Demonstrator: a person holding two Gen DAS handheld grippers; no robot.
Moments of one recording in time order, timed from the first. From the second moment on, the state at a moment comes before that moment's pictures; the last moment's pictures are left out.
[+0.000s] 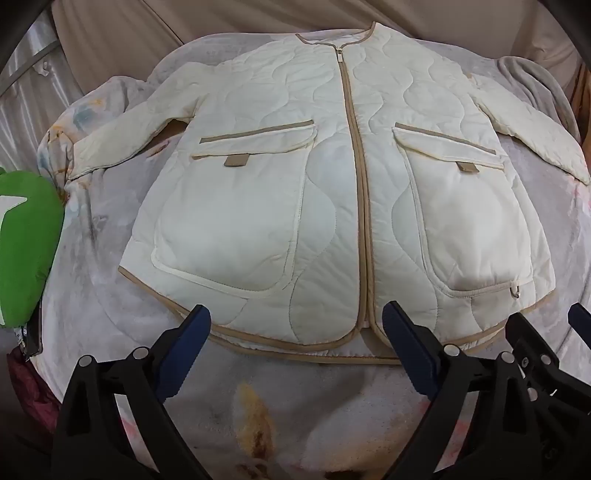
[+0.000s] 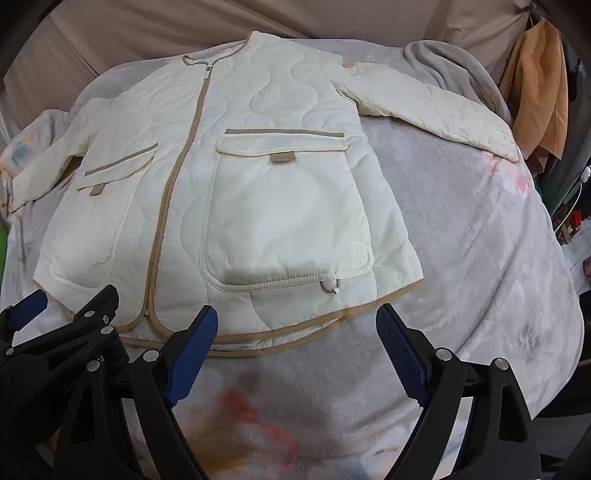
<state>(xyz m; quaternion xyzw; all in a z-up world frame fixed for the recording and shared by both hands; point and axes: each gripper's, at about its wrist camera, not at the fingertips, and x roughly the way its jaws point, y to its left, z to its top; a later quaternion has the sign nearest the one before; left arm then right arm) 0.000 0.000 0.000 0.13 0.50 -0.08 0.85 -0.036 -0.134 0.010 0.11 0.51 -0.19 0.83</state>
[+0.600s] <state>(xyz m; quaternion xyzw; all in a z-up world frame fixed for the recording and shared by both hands) -0.001 0.007 0.004 0.13 0.50 -0.08 0.85 -0.033 -0.135 0.012 0.10 0.51 -0.19 0.83</state>
